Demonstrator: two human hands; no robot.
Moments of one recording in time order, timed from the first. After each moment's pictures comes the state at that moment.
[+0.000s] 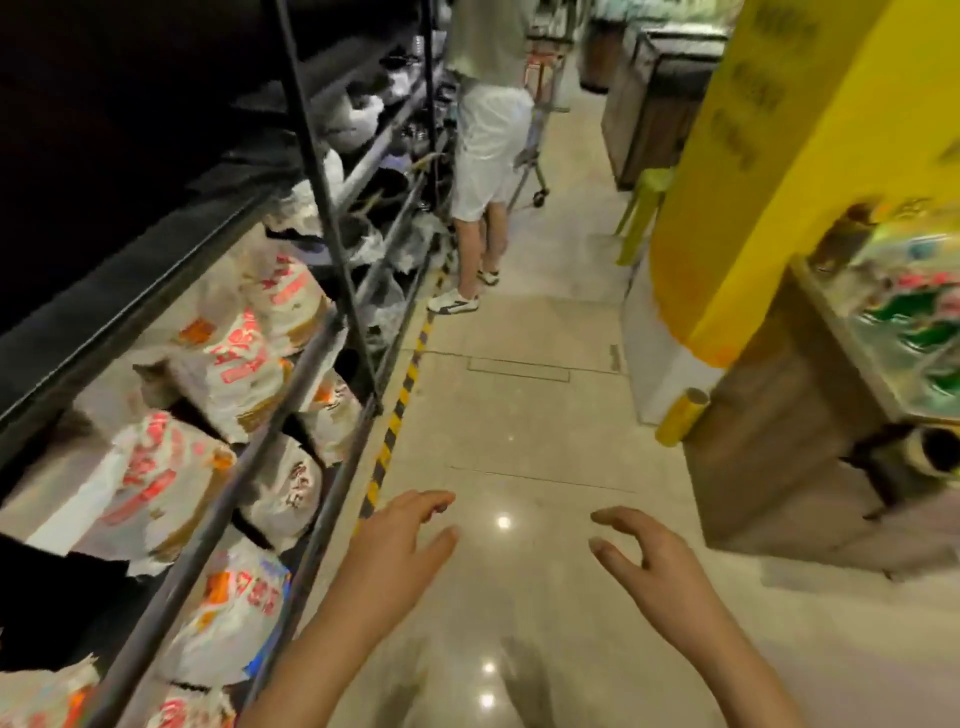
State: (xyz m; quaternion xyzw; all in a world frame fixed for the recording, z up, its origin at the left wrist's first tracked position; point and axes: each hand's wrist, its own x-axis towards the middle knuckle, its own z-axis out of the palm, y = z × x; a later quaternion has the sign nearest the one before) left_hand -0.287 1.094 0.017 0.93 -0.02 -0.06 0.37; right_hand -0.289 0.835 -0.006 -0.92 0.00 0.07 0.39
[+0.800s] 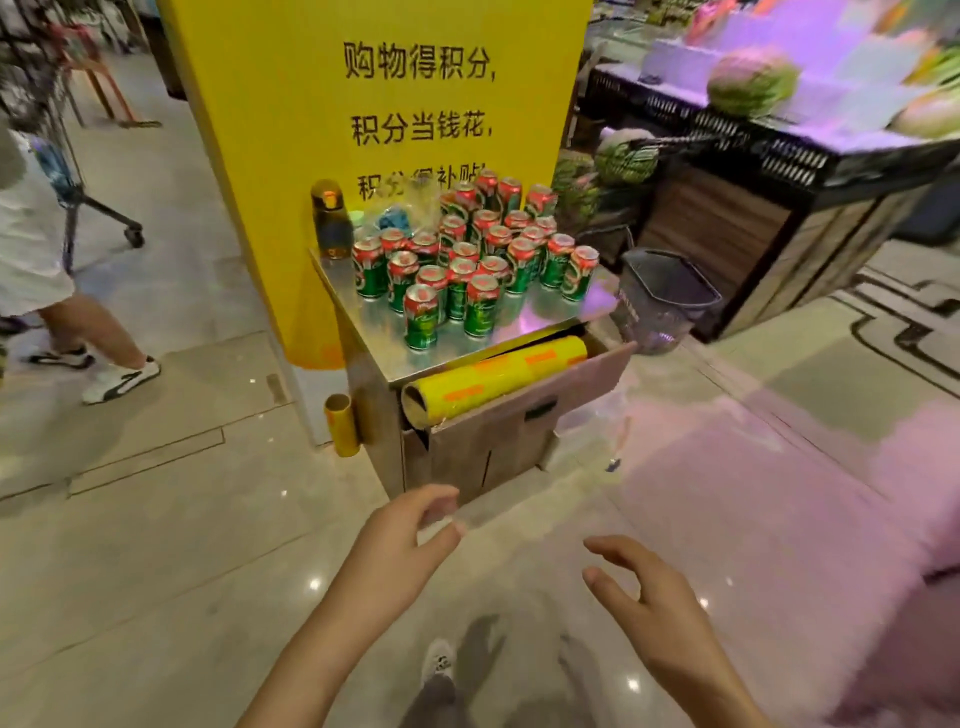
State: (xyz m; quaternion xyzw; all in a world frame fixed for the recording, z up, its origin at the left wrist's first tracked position) left_hand -0.293 0.487 0.023 0.81 -0.30 -0.22 0.45; right_hand -0.472 0.321 0.022 -0.84 0.34 -0.06 0.41
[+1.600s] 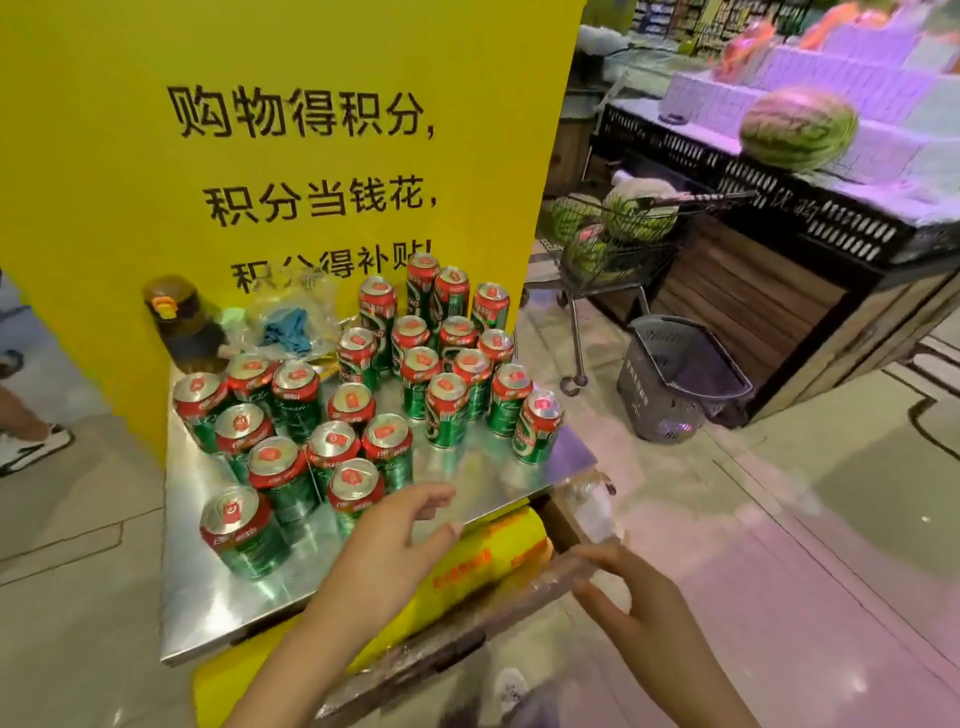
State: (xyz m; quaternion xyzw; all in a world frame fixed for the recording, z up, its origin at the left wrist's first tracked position) left_hand -0.063 0.104 0.032 0.82 -0.29 -0.20 0.45; right_hand -0.234 -0.071 0.031 -0.87 0.27 -0.08 0.42
